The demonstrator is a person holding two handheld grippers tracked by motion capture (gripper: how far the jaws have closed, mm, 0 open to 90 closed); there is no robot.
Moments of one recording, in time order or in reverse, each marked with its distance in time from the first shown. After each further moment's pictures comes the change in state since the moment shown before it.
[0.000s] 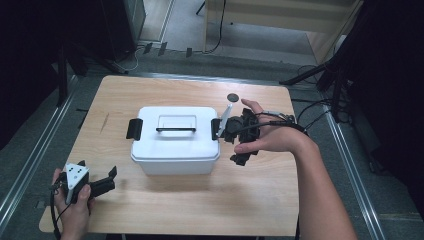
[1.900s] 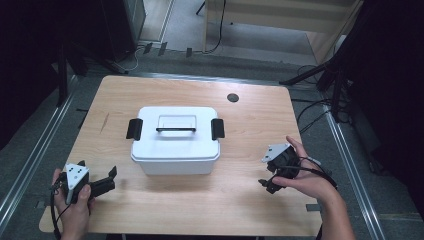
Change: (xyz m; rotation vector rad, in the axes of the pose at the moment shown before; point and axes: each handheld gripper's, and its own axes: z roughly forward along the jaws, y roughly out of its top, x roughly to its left) left arm 0.000 0.000 0.000 0.000 0.005 0.001; right arm 0.048 -0.146 0.067 -0.171 -0.086 0.363
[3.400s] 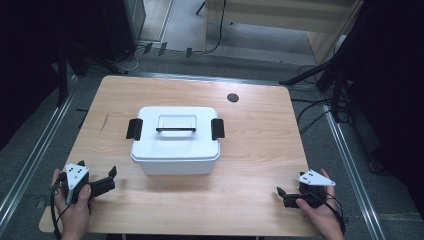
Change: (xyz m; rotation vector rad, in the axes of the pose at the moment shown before) left arm 0.000 0.000 0.000 0.000 0.010 0.000; right arm 0.020 -0.126 0.022 -0.317 -0.202 0.490
